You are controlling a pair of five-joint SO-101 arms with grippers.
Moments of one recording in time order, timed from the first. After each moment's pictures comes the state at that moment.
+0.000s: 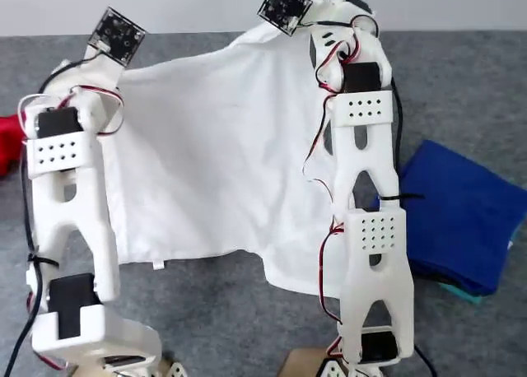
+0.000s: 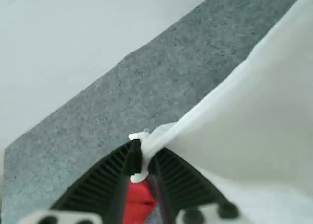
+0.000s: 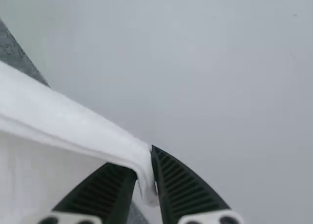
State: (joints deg) left arm -14.8 2.5 -0.3 51.8 -36.7; right arm -8.9 56.6 -82.0 49.2 57.5
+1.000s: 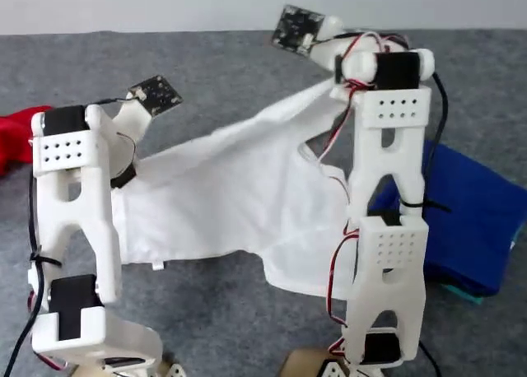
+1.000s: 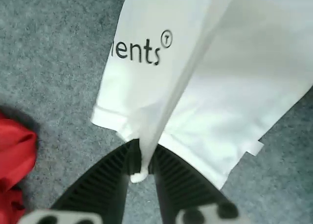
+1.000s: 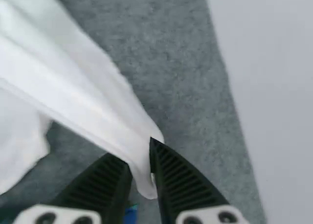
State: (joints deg) left arm -13.1 2.4 -0.4 90.6 -50.8; right arm -5.4 44.0 -82.0 94.1 63.4
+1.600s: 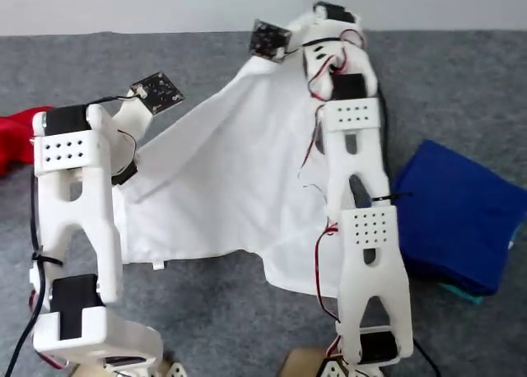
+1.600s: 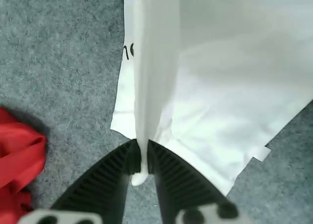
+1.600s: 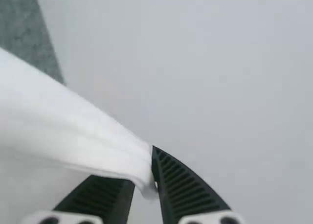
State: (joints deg) left arm -12.8 2.3 -1.1 89.4 -50.8; right arm -10.4 65.9 -82.0 34.1 74.2
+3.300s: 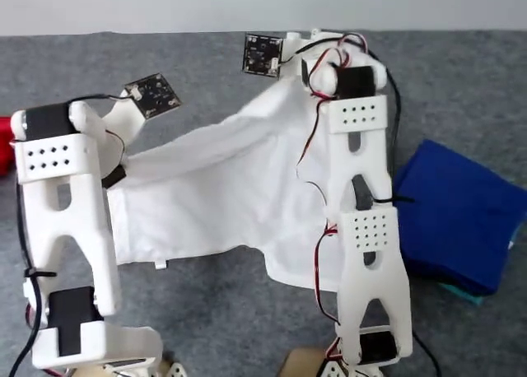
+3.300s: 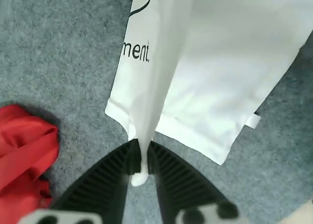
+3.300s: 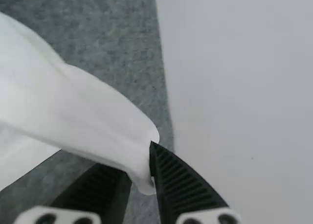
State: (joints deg) left arm -14.2 -2.2 -6.1 98.9 -57.1; right arm -10.8 58.1 -93.7 84.2 76.4
